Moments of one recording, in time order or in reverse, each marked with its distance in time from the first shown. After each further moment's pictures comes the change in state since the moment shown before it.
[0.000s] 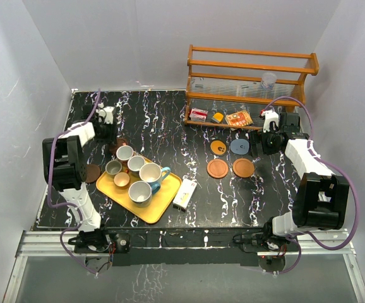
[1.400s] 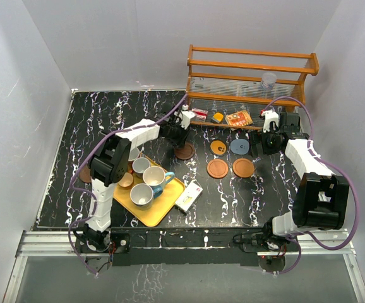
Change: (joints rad) left arm -0.677 0.235 0.315 -0.006 0.030 -0.018; right arm 0.000 0.000 0.000 0.000 0.002 0.000
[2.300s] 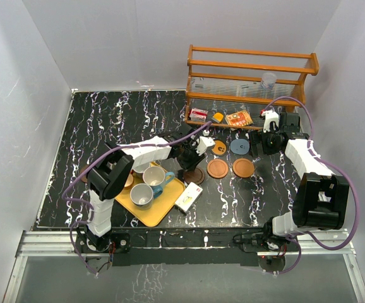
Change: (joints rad) left arm -0.230 -0.169 -0.227 -0.024 -0.011 0.078; right arm -0.001 0.000 0.000 0.000 0.011 0.000
